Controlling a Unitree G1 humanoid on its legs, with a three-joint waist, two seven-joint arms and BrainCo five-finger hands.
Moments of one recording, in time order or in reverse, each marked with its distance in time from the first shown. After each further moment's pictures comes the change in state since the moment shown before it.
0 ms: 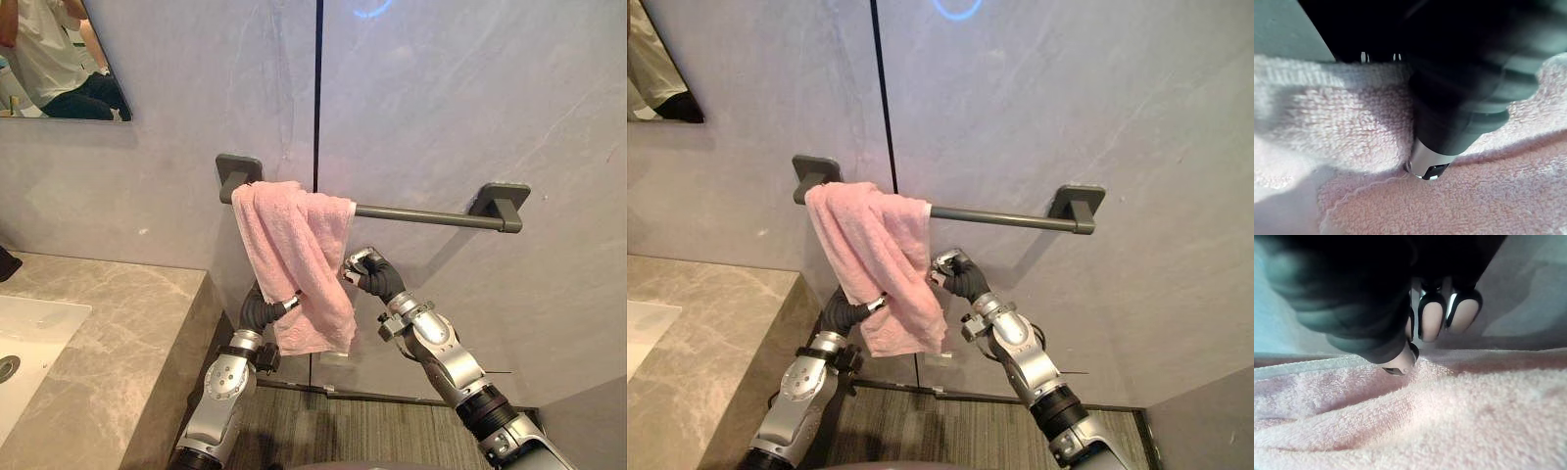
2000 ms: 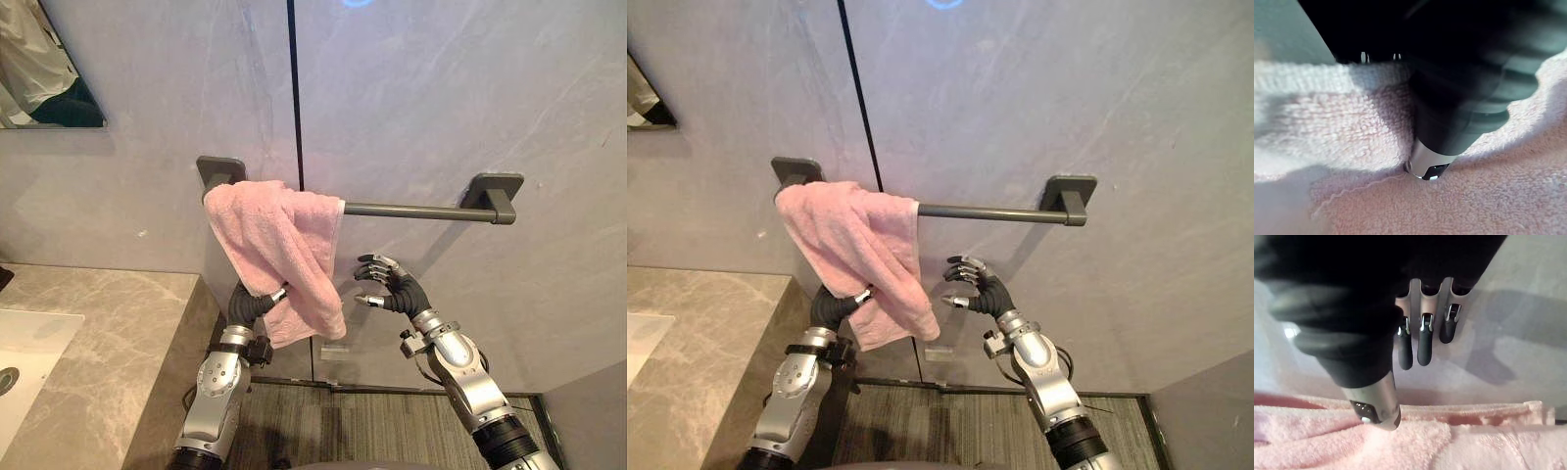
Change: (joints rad) left arm 0.002 -0.046 0.085 -0.009 0.002 0.002 -0.021; right arm 0.165 -0.012 -0.127 -0.069 -0.202 0.000 0.016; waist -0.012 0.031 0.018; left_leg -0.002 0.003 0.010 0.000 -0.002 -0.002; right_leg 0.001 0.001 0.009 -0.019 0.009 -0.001
